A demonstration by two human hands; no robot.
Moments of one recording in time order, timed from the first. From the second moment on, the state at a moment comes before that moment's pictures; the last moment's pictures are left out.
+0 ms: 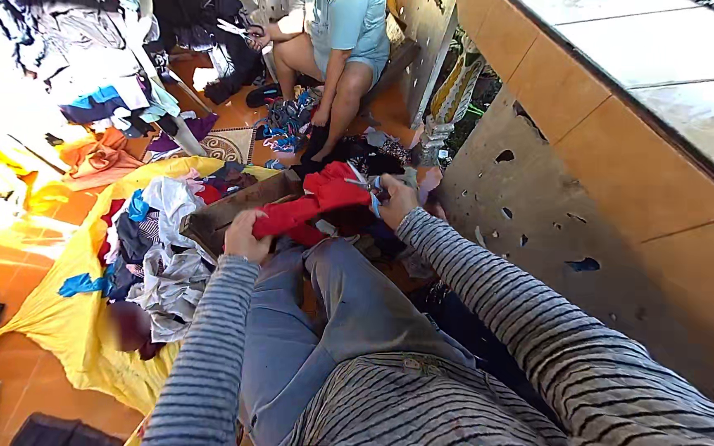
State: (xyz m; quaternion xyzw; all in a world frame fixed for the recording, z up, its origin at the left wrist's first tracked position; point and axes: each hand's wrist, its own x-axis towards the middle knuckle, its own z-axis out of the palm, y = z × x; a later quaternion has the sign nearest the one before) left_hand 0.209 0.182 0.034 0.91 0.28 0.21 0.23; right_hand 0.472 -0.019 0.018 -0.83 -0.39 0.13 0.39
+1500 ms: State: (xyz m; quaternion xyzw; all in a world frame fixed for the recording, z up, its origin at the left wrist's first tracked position) left_hand 0.143 -0.014 -0.090 0.85 0.11 0.40 0.34; right_hand 0.366 -0.127 -0.010 -0.67 -0.13 0.66 0.31
